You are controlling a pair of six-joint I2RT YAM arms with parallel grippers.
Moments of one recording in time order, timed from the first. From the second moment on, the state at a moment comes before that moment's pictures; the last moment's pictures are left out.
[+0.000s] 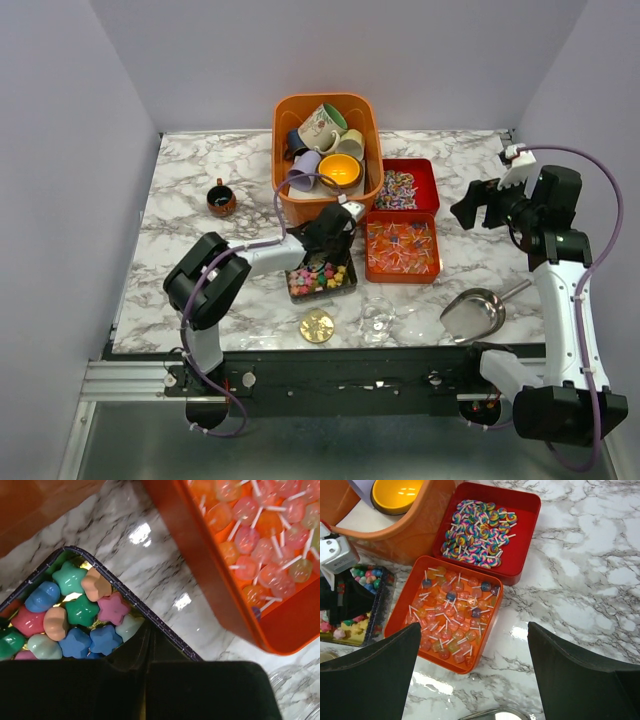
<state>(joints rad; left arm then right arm) -0.76 1.79 1.05 -0.06 0.03 -0.31 -0.15 1.02 1.11 -0.59 -0.49 -0.15</state>
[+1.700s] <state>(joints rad) -0.73 1.31 0.87 -0.17 0.34 0.02 -0.35 1.46 0.90 -1.03 -0.30 -1.51</state>
